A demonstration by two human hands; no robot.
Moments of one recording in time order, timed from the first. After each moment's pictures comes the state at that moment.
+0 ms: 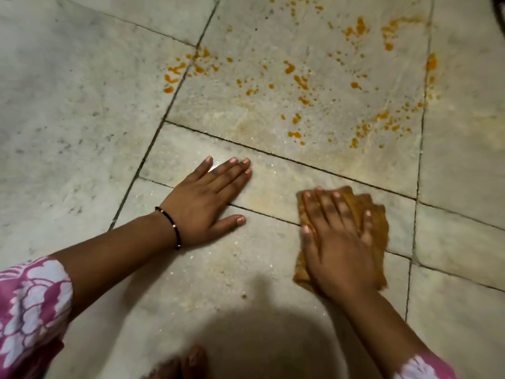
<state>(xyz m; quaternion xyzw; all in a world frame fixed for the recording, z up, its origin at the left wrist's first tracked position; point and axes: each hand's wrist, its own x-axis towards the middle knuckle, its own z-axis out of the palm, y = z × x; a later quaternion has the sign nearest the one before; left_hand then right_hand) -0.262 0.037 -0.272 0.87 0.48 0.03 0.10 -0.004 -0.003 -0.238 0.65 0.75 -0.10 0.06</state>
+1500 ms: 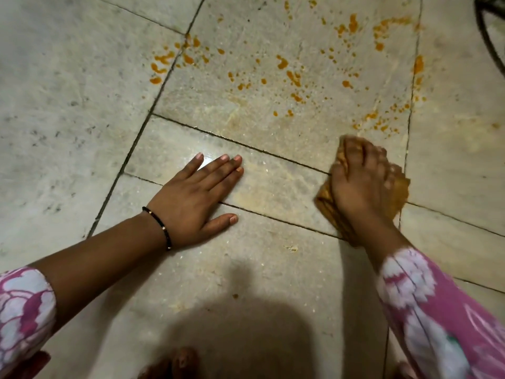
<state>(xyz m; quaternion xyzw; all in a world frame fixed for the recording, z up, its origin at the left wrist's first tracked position) -0.260 0.036 -0.271 0.86 0.49 0.04 0.11 0.027 0.101 -0.242 0.77 0.63 -0.08 0.02</state>
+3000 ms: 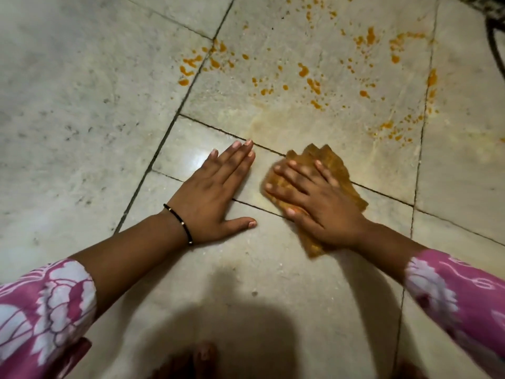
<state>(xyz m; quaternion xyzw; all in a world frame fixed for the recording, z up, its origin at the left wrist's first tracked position) -0.266 0.034 -0.270 0.83 0.52 0.13 0.14 -0.014 0.080 -0.237 0.34 0.93 -0.10 0.11</state>
